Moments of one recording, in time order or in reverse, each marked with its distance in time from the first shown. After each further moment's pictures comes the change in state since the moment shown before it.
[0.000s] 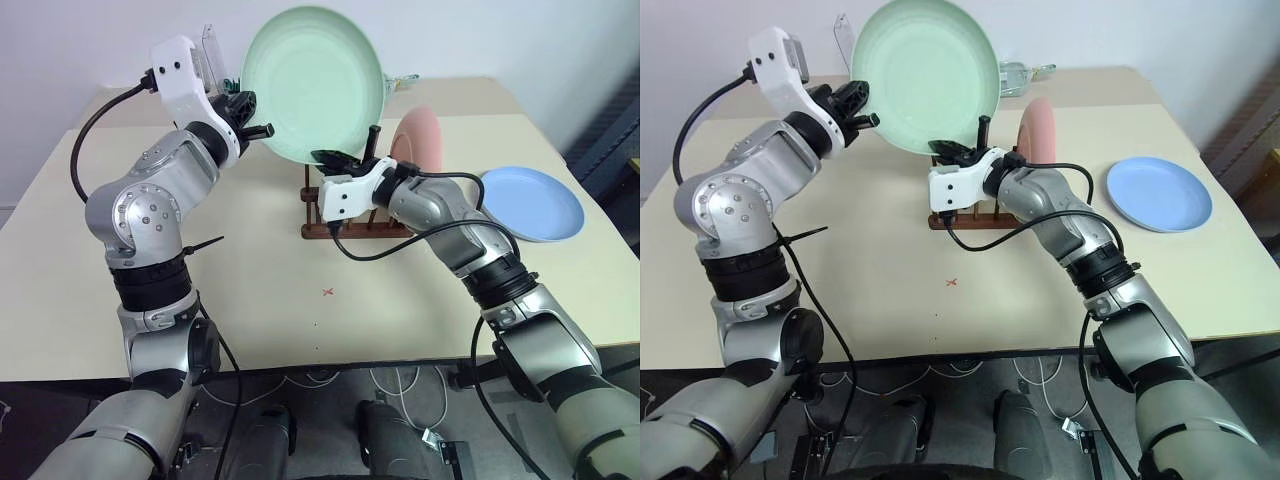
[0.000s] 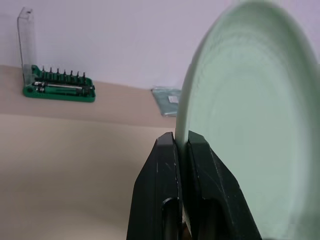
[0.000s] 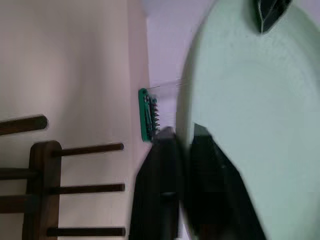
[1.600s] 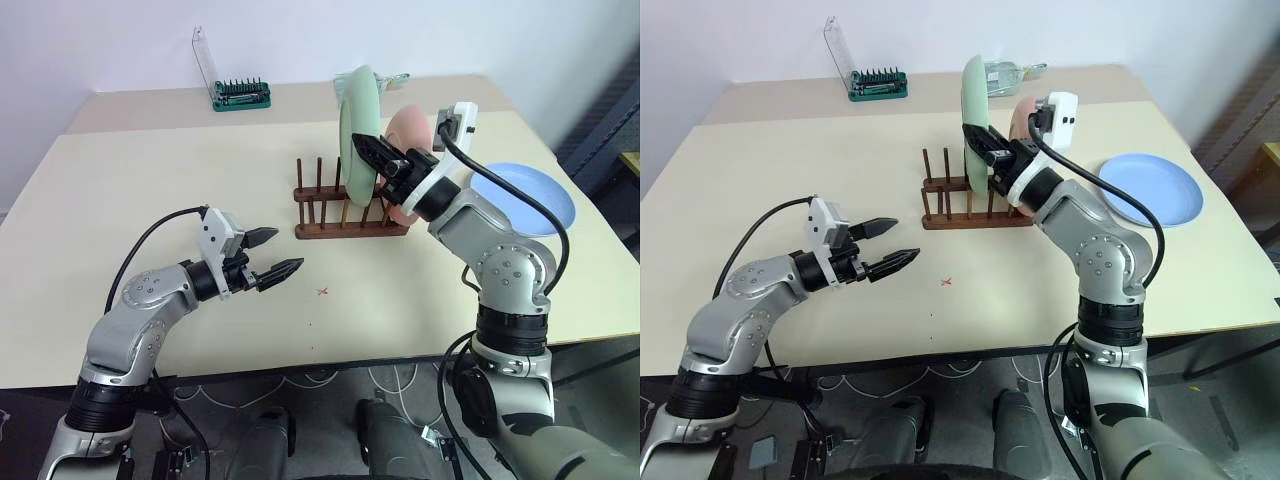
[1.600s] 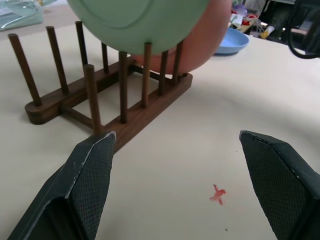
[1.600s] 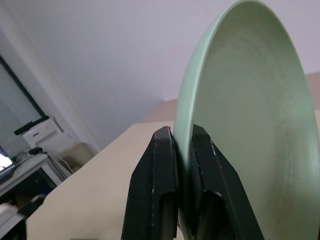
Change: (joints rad) left arm 0.698 0.316 -0.321 -0.149 0.120 -0.535 -0.866; right arm 0.226 0.279 -0.616 -0.493 1.407 1.097 -0.132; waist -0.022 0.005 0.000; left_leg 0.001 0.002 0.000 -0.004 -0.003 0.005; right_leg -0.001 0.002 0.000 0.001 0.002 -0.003
